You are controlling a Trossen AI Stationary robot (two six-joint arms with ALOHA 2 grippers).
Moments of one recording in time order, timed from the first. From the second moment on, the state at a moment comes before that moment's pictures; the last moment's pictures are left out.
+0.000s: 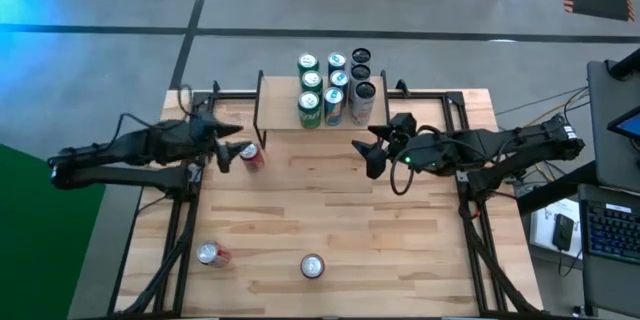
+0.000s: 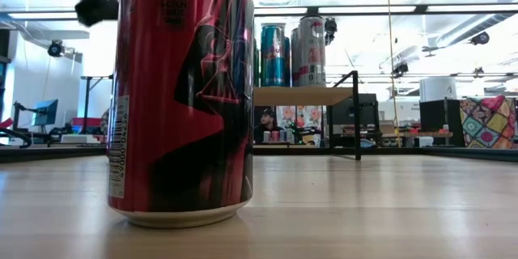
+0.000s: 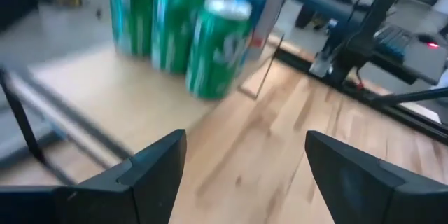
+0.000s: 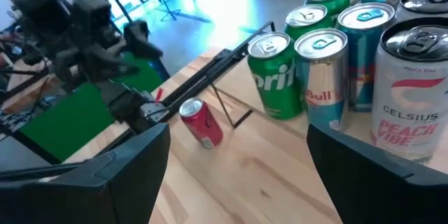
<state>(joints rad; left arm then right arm) 0.10 0.55 0.72 -0.52 -0.33 -0.38 0.19 1.26 1.29 -0.46 0.67 0.70</state>
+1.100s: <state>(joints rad) 0.09 0.74 0.45 -0.54 -0.33 -0.72 0.19 1.25 1.29 -0.47 0.59 0.71</state>
